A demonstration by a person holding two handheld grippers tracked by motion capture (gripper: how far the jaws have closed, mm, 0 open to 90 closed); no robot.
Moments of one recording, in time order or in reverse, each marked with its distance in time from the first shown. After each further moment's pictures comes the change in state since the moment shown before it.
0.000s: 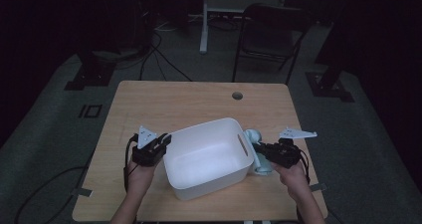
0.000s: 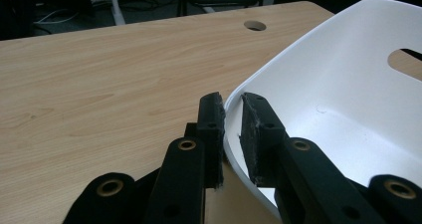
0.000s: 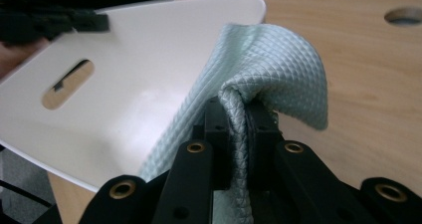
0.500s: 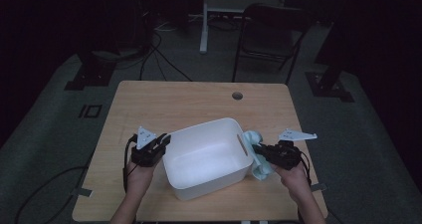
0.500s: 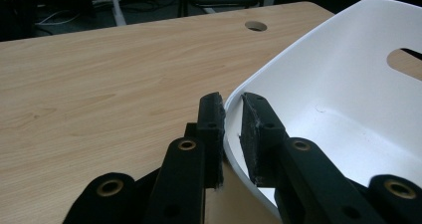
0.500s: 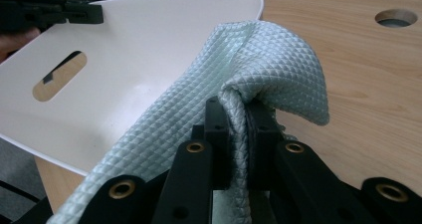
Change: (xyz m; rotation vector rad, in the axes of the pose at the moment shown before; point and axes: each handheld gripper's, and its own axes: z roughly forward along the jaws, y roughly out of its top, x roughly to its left) left arm 0.001 -0.001 -0.002 -0.003 0.003 0.002; right arm 0.005 -0.002 -0.003 0.013 -0.034 -0.018
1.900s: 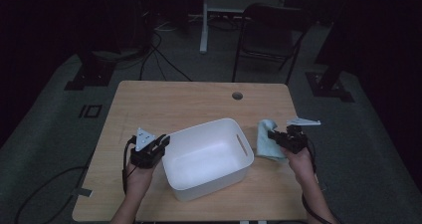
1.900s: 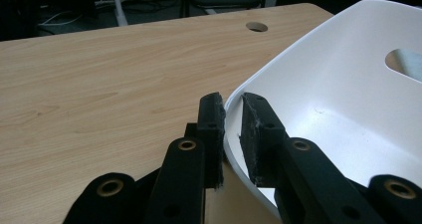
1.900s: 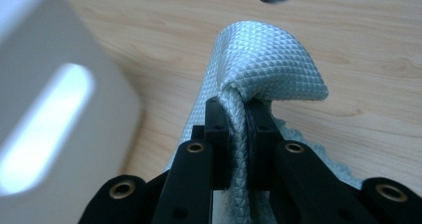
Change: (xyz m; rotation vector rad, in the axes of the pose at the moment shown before) left arm 0.000 -0.003 -0.003 -0.009 0.003 -0.004; right arm -0.079 0.000 0.012 0.041 -0.228 0.087
